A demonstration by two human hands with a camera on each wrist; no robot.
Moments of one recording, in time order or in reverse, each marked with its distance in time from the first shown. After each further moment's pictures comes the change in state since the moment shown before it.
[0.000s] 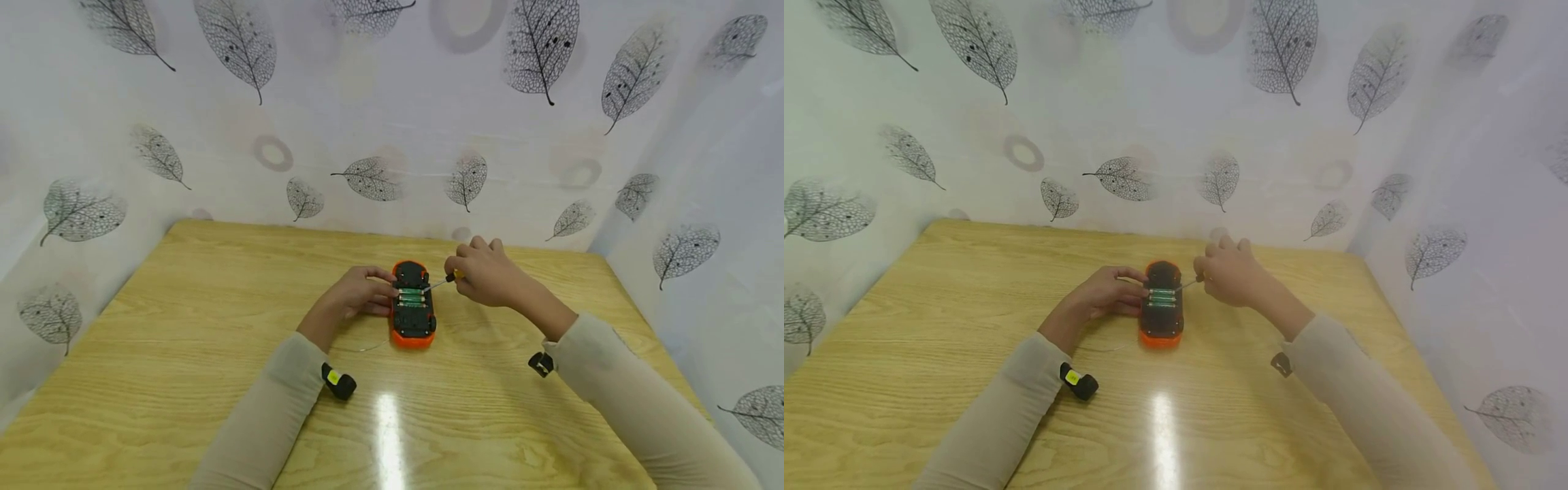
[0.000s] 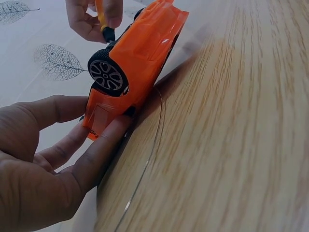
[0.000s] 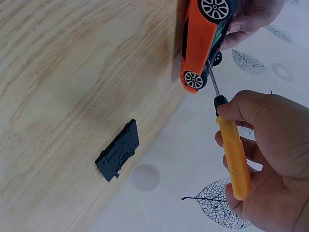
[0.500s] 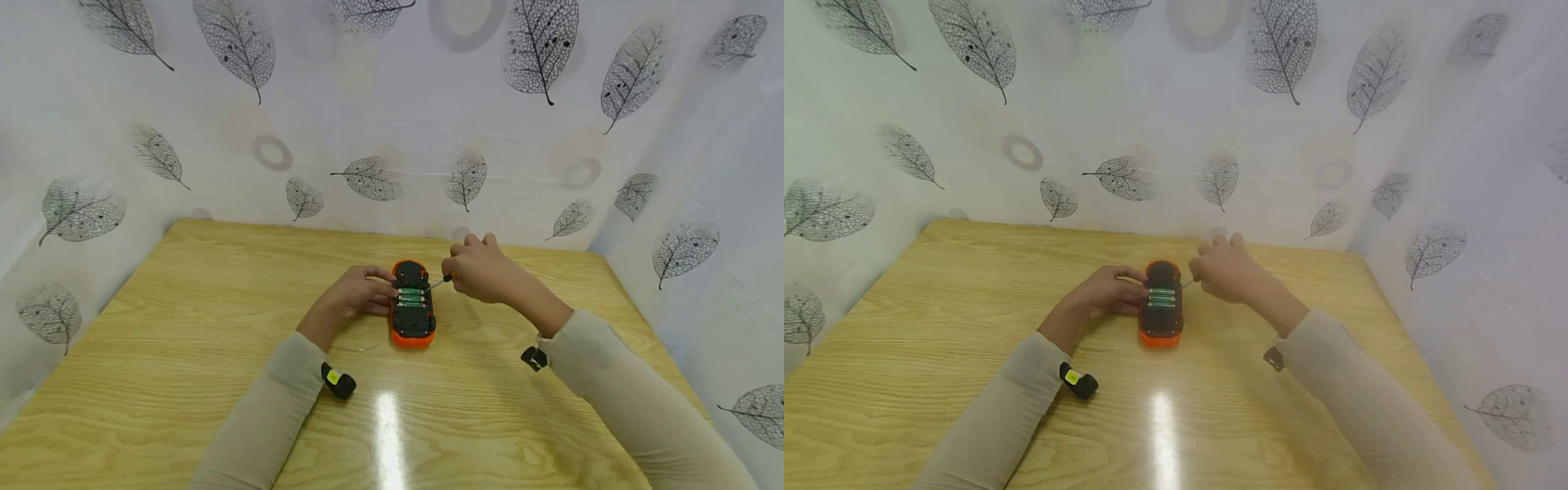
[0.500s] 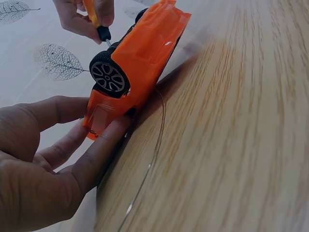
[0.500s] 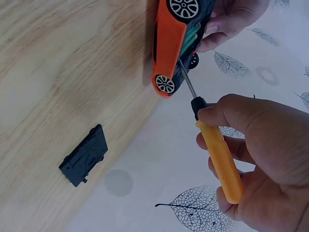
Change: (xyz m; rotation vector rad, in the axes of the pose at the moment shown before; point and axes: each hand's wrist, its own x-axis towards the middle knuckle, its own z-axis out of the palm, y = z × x) left_hand 0.001 0.000 0.000 0.009 -0.006 0.005; right_hand 0.007 -0.008 -0.013 -0.080 -0.038 -0.043
